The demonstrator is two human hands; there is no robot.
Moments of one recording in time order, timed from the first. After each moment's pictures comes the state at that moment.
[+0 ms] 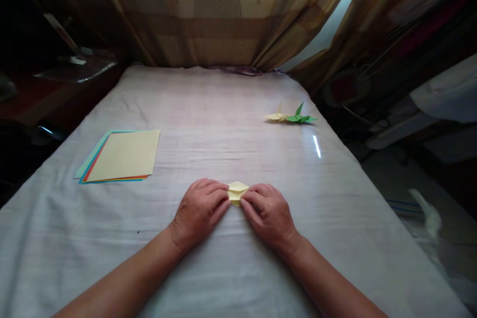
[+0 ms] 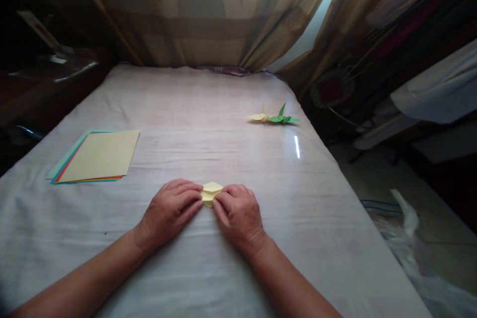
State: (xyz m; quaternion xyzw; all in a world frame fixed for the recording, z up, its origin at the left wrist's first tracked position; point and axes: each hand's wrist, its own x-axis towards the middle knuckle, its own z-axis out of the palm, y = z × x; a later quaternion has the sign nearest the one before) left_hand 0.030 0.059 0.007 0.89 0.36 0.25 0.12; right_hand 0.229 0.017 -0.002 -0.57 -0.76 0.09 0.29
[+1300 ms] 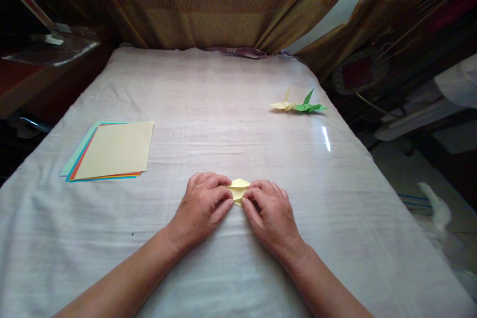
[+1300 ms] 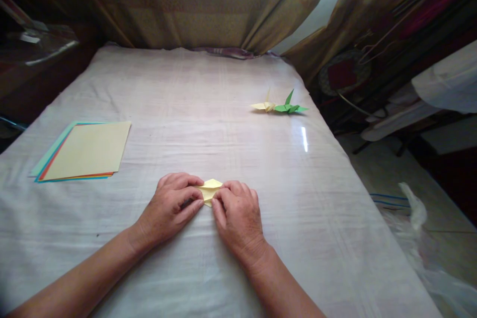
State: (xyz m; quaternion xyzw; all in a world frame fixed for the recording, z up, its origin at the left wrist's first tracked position) left_hand 0.034 0.063 0.009 0.86 0.39 0.22 0.22; right_hand 0.216 0.013 0.001 -0.63 -0.71 0.14 0.28
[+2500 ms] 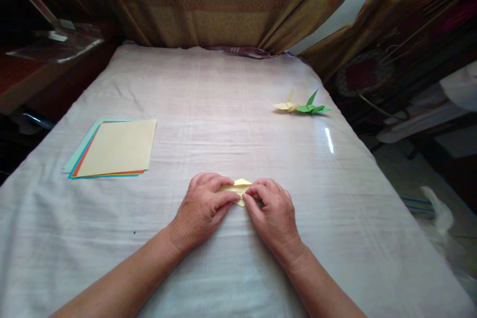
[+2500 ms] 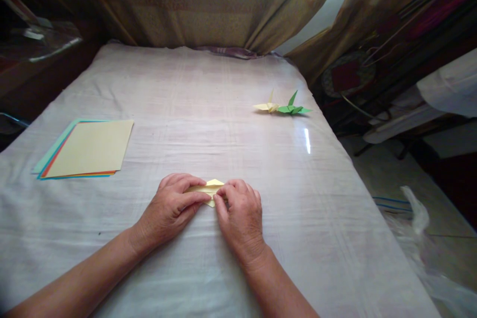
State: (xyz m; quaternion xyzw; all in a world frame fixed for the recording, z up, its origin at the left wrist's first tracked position) left_hand 0.030 0.062 0.003 0.88 0.37 0.24 0.19; right_hand 0.211 0.017 -0.003 -0.67 -0.67 0.13 0.30
